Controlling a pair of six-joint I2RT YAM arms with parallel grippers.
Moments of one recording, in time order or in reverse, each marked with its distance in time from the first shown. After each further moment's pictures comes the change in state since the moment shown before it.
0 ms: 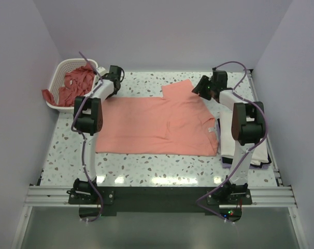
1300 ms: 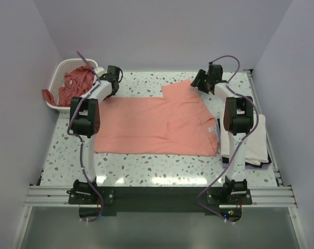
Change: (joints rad) left arm 0.002 -0.104 -0.122 0.046 0.018 0.027; right arm 0.001 0.308 0.401 -0.093 0.048 -0.044
